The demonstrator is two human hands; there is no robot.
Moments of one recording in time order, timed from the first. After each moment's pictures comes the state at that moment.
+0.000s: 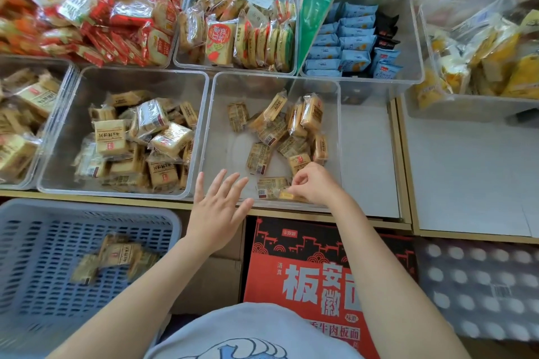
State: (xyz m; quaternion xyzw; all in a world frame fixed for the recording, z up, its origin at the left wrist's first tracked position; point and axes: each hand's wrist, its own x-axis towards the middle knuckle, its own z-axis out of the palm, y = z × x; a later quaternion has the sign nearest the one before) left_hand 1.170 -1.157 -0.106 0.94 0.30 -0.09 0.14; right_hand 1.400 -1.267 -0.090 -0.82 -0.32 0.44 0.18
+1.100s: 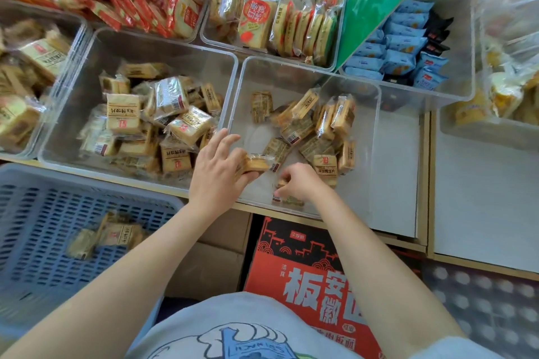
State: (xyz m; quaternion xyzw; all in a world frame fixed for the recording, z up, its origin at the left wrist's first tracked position) left_hand 1.188 -1.093 -0.112 0.92 0.34 0.06 0.19; right_hand 1.374 -1.193 -0.137 -0.81 -0.37 0.46 0.04
